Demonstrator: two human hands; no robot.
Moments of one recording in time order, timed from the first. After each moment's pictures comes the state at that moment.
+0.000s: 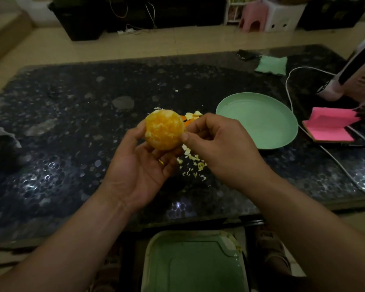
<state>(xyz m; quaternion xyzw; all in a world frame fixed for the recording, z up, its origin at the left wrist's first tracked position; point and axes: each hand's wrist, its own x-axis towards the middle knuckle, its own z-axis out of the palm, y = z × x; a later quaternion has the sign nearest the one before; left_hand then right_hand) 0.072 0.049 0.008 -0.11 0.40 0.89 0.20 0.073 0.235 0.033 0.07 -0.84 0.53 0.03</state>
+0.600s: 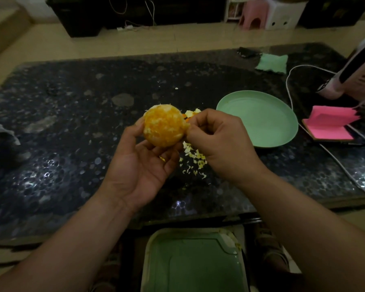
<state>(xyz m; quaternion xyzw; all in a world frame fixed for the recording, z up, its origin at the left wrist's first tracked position) 0.077 0.052 0.011 -0.11 0.38 0.90 0.19 0.066 0.231 0.024 0.07 -0.78 0.62 0.05</state>
